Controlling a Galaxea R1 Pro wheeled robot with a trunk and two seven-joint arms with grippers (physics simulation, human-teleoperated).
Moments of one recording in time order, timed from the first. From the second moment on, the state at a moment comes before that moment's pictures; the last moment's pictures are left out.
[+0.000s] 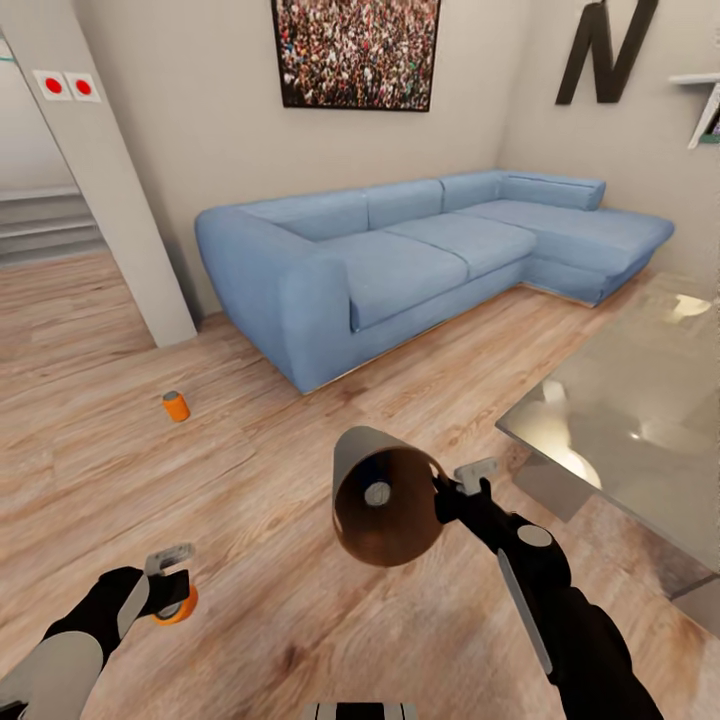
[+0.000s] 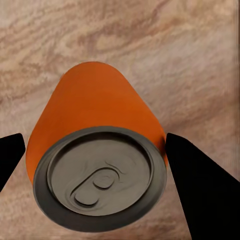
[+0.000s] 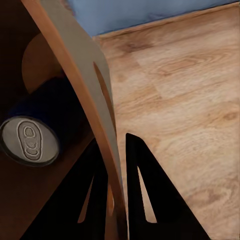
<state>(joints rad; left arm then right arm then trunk) -0.68 0.19 0.37 -0.39 -0.03 0.49 -0.10 -0.38 -0.01 0.09 -1.45 0.09 0.47 0.28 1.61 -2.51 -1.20</state>
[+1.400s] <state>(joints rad) -0.68 0.09 0.20 -0.94 -0.02 0.99 -0.16 -0.39 -0.02 0.11 -1.50 0.08 0.80 0.29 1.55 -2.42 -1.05</state>
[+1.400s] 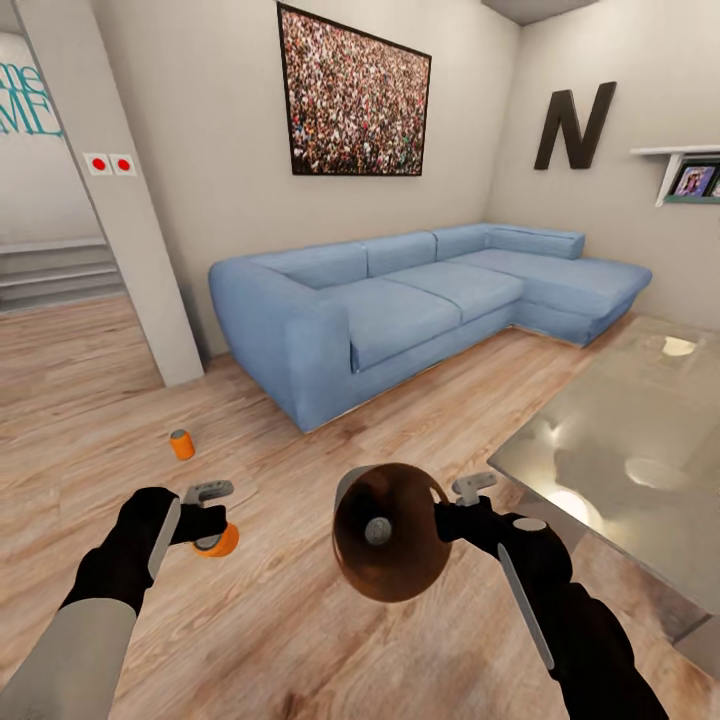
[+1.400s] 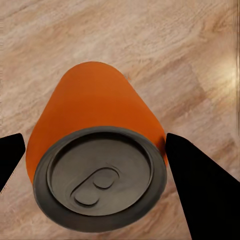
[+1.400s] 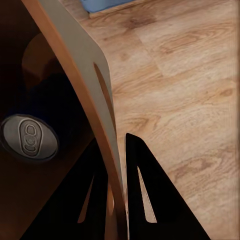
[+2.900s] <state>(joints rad) -0.67 0.09 -0.06 -1.20 -0.01 1.05 -0.33 -0.41 -0.14 0.01 -1.43 0.10 0.84 0.62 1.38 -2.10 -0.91</state>
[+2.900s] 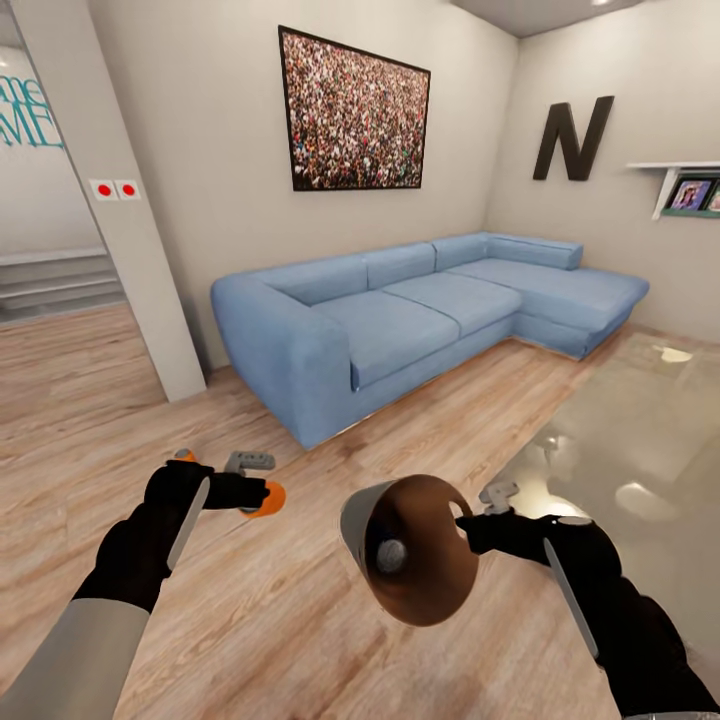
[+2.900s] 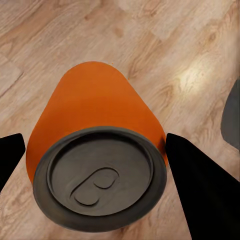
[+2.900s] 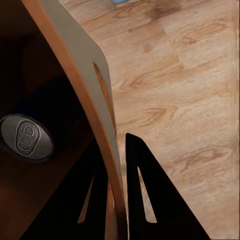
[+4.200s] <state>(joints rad) -0.58 0.10 -0.16 -1.46 -0.02 1.03 -0.73 -0.62 -0.08 0.15 -1.24 0.17 1.02 0.52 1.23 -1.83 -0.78</state>
